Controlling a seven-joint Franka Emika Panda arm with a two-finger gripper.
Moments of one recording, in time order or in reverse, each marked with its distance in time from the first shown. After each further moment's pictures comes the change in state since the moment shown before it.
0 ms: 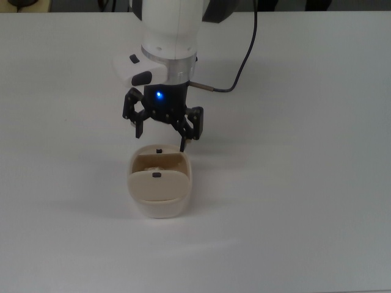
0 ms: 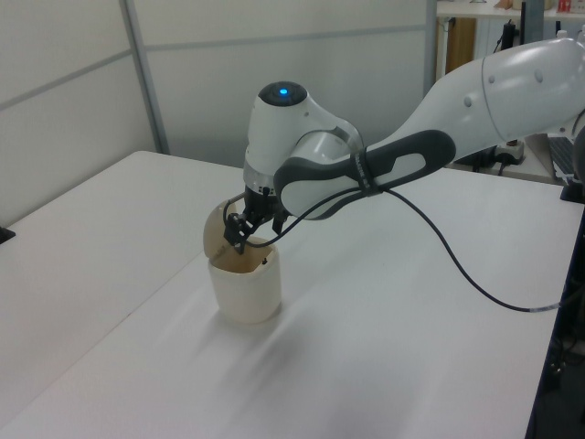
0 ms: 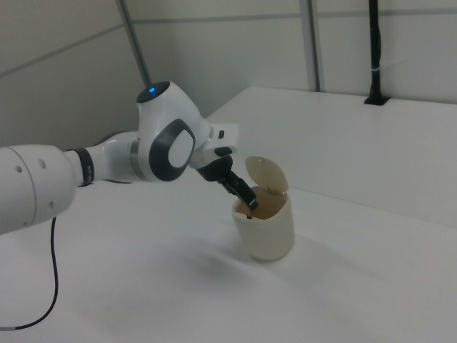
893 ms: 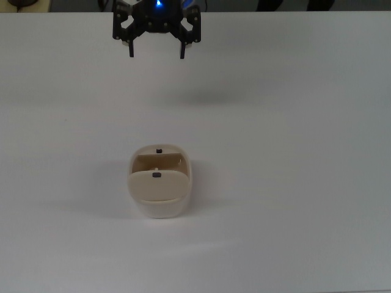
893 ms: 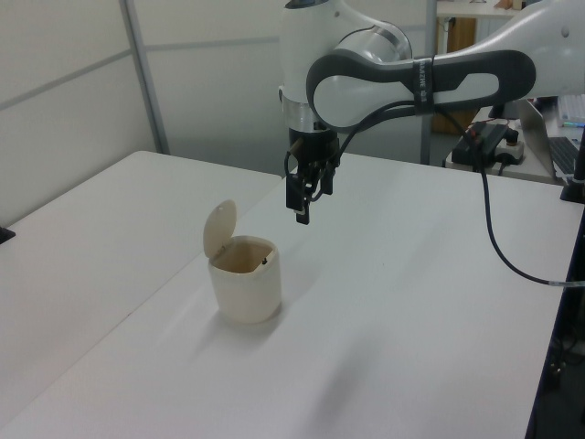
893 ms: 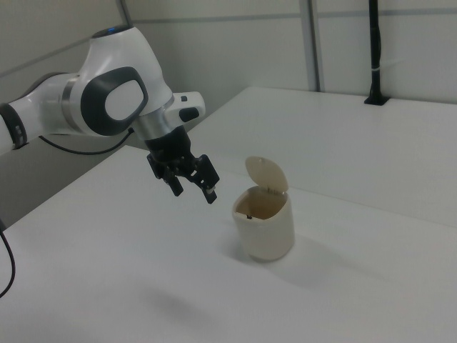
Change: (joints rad) arm -0.007 -0.251 0.004 0.007 0.113 -0.491 -0.457
